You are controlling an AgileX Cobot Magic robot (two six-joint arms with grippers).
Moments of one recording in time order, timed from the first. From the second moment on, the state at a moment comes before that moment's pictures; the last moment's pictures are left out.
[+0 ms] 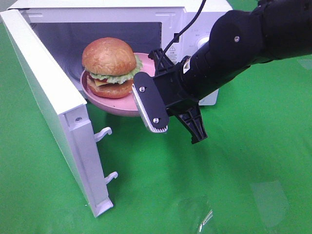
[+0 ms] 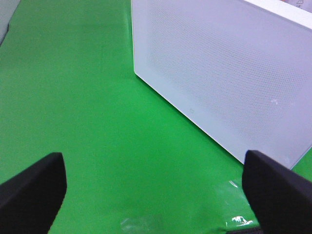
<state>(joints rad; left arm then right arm) 0.01 -0.01 -0.52 -0.17 1.08 0.12 0.66 1.77 -1.07 0.15 0.28 -1.62</state>
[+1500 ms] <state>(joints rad) 0.01 -0.01 -0.52 -0.17 1.08 0.12 0.68 2.04 -1.40 -0.07 0.28 -1.32</state>
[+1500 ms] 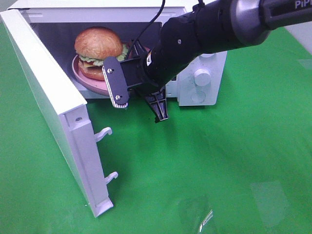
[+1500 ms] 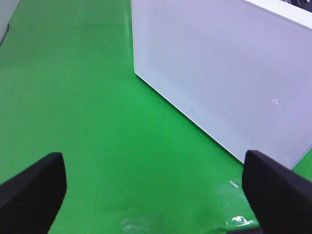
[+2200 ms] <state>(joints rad) 0.01 -0.01 -0.52 -0.17 1.08 0.12 0.67 2.18 -1.64 -0.16 0.40 -1.18</state>
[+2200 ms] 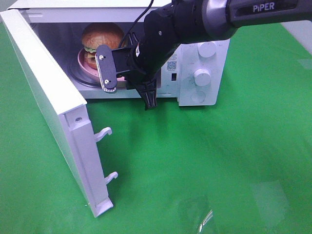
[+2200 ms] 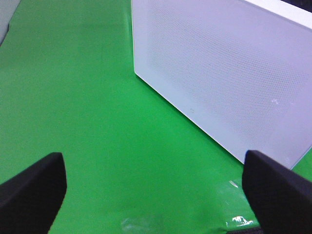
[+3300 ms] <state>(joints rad) 0.01 -0.01 -0.52 -0.17 1.08 0.12 0.69 2.28 -1.76 -0.16 0.38 -1.23</state>
